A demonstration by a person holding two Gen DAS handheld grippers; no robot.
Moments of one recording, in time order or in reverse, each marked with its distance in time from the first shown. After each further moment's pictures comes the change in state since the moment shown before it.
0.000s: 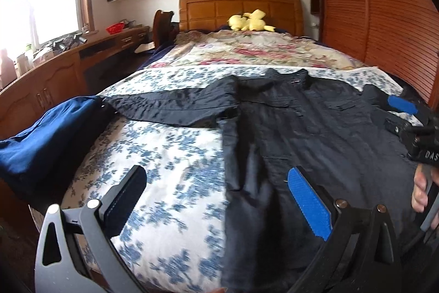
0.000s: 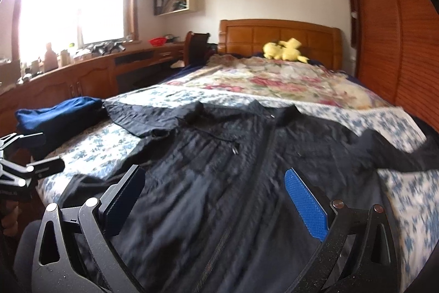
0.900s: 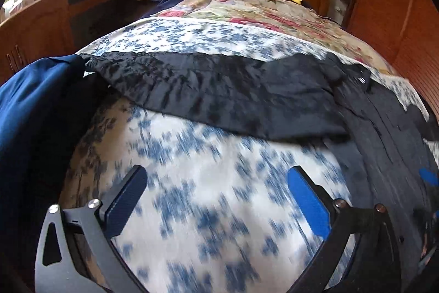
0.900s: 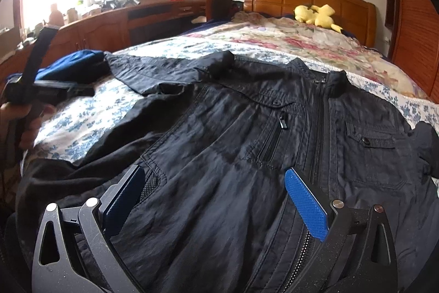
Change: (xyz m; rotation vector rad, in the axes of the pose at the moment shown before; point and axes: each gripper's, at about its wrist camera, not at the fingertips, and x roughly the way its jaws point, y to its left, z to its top) left arm 0.196 0.147 0.053 -0.135 0.238 -0.080; right arm 0.126 0.030 -0.024 -0.069 0.227 0.088
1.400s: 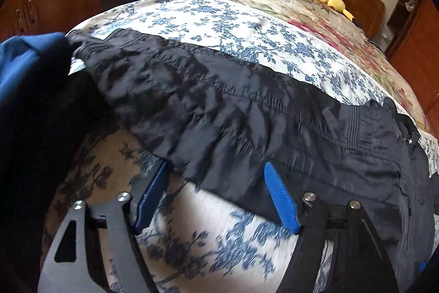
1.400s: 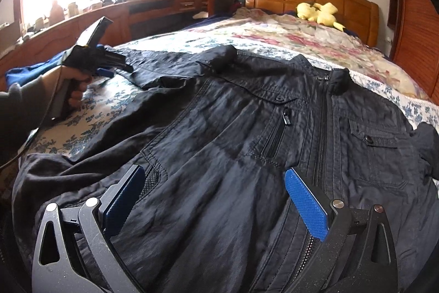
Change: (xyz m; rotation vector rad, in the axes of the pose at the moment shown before) left arm 0.089 0.051 0.058 -0.229 0.069 0.088; right arm 0.006 0.002 -0.001 -0.006 0.021 0.002
